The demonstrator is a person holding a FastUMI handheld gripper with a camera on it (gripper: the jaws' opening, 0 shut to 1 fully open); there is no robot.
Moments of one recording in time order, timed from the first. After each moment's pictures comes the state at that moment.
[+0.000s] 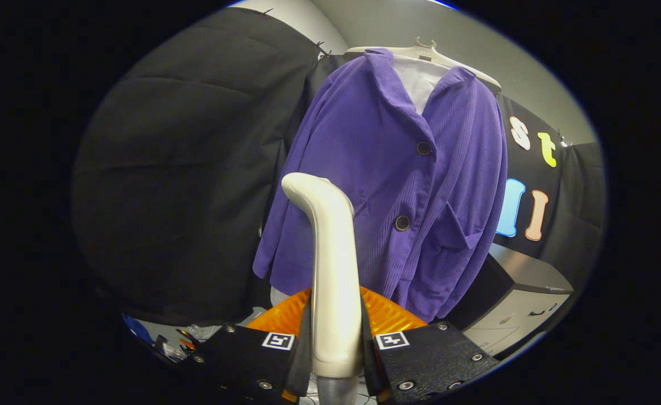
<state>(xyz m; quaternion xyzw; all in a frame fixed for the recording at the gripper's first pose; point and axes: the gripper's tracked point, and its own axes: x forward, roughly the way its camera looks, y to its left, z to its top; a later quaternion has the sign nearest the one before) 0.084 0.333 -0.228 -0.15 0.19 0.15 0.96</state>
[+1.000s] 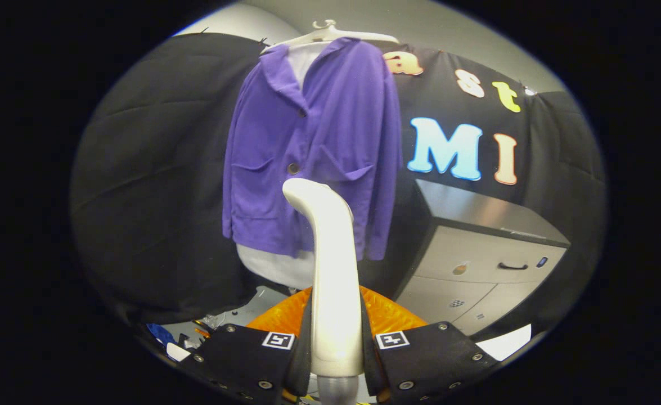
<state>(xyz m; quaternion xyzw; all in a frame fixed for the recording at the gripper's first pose) 0.013 0.112 -0.190 -0.04 0.25 0.09 0.96</state>
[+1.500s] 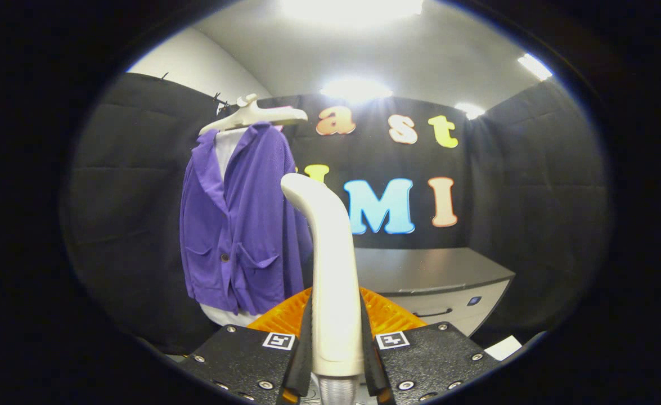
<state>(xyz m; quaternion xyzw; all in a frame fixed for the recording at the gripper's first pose) 0.015 -0.020 -0.043 -0.01 0.09 0.00 1.00</state>
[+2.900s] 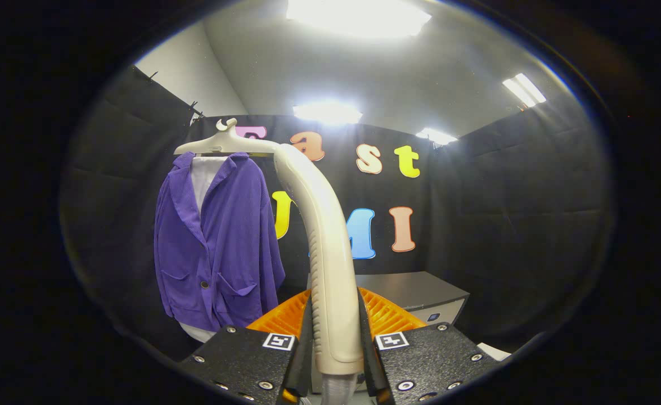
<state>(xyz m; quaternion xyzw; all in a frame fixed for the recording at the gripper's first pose) -0.005 0.006 0.014 -0.04 0.06 -0.10 0.99</state>
